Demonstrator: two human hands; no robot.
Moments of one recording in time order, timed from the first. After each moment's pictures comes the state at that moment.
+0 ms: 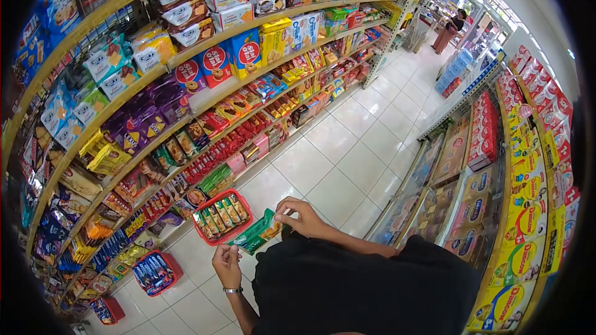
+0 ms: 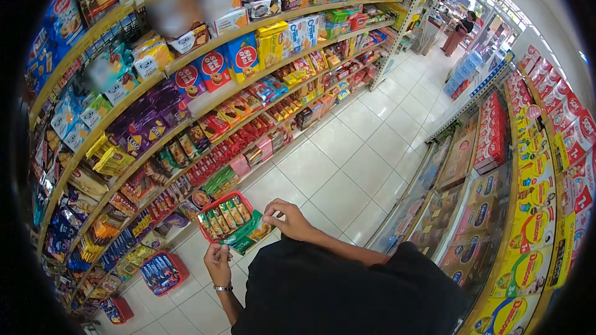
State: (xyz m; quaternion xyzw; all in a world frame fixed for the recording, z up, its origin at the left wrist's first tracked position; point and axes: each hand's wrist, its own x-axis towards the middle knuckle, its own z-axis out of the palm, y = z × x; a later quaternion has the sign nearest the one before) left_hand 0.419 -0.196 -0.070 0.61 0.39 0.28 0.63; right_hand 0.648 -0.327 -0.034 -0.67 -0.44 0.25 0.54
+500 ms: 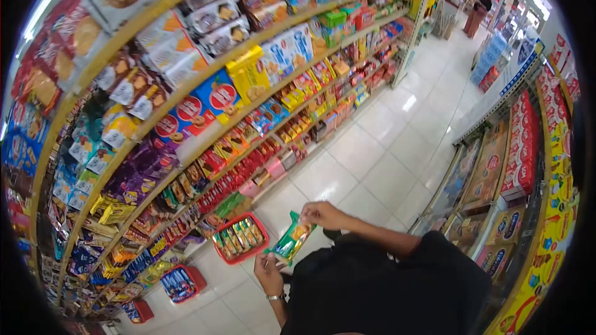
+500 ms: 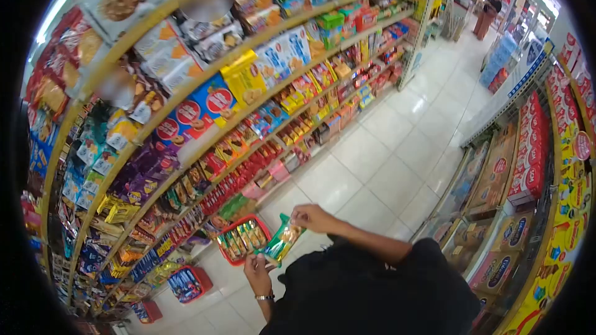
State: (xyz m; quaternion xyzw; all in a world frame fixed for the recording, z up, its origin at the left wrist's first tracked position) left_hand 0.659 -0.295 -0.065 0.54 0.45 0.31 0.64; right_hand 0.909 -0.362 -0.091 -0.60 -0.41 0.44 0.53
